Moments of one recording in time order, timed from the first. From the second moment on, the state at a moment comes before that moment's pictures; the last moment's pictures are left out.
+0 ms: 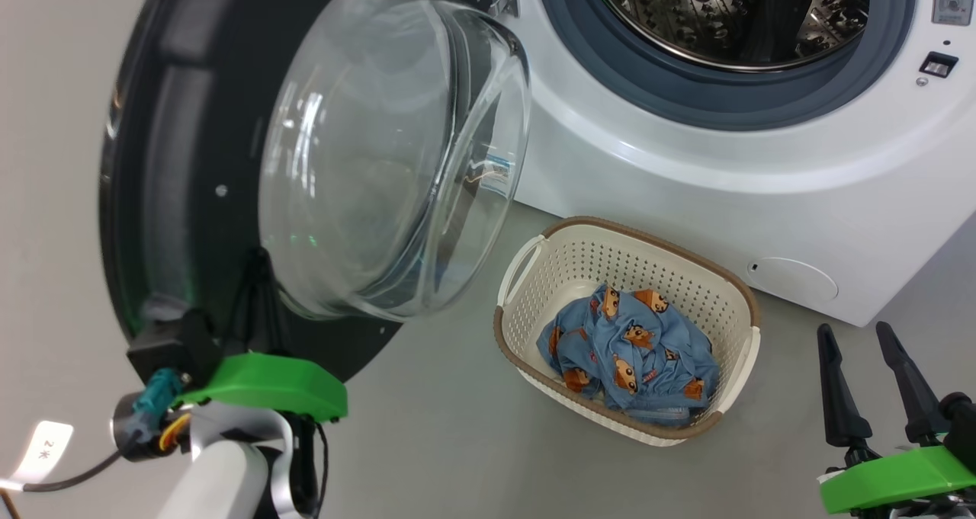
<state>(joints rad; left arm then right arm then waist) -0.31 0.17 -0.40 0.07 -0.57 0.47 -0.20 -0.02 -0.13 -0.14 0.11 0.26 0.13 -0.26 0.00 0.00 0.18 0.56</state>
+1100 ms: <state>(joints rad) -0.53 0.06 0.00 0.37 -0.46 0.37 -0.26 0.03 -0.18 -0.20 0.04 0.24 0.13 -0.26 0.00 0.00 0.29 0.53</state>
